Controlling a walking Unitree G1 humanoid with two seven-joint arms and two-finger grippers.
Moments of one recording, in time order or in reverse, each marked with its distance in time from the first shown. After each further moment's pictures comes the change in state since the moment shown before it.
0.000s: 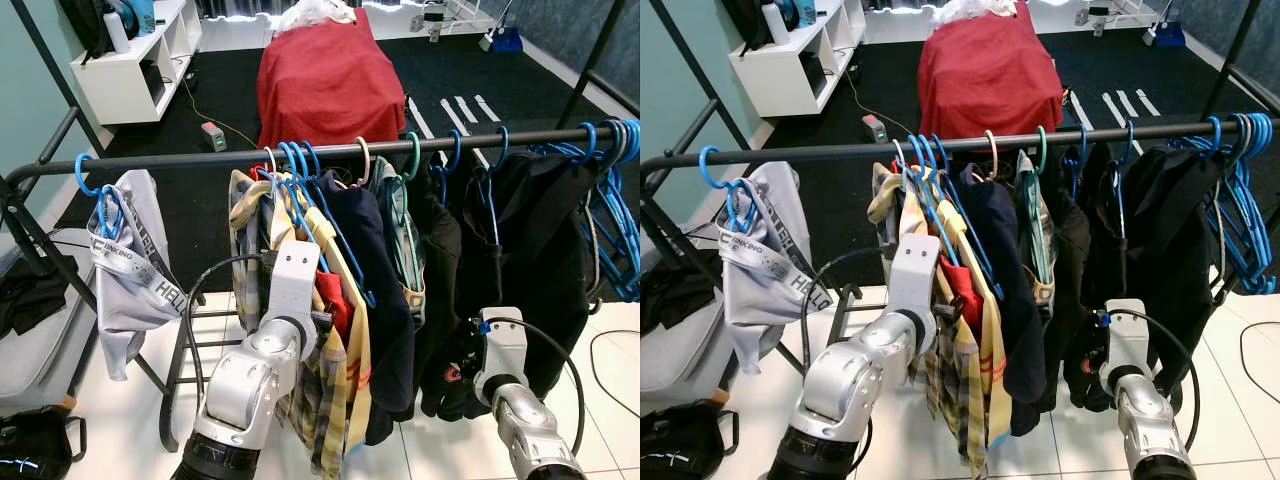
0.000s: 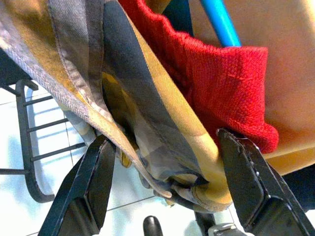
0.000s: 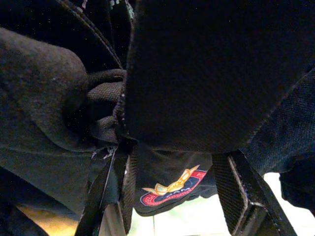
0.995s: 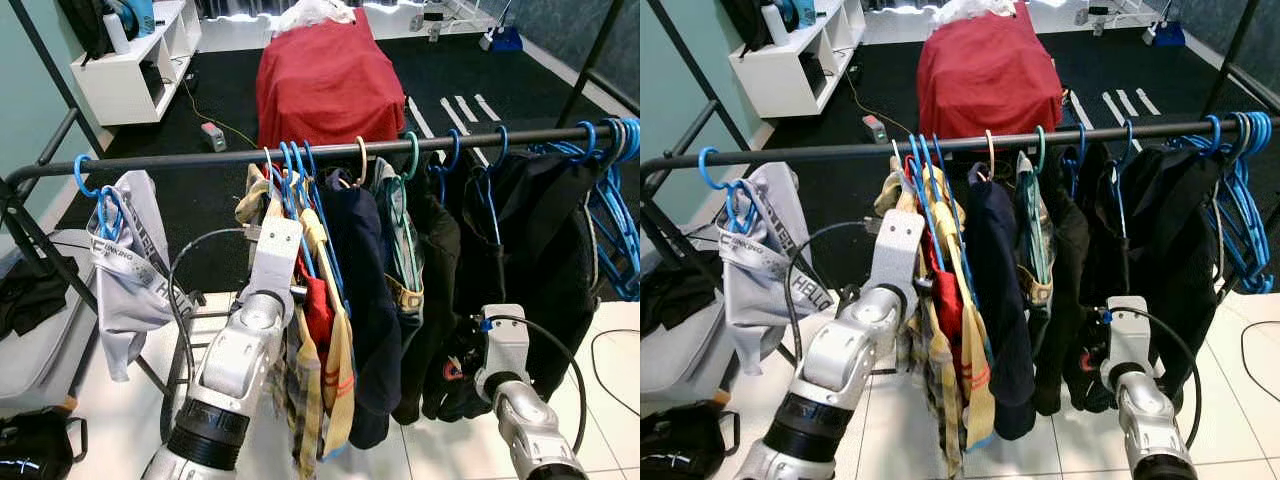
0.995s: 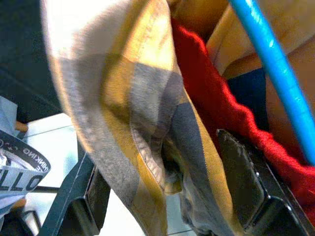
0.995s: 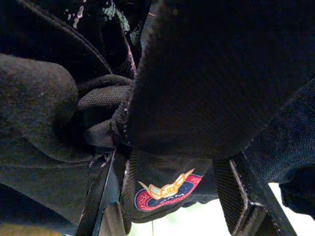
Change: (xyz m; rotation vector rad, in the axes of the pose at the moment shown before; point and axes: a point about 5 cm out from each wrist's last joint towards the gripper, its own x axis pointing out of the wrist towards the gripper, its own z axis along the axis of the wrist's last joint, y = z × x) left arm 0.019 0.035 0.019 0.111 -0.105 0.177; right arm 0.000 -0.001 0.005 -0.002 -0.024 -0.009
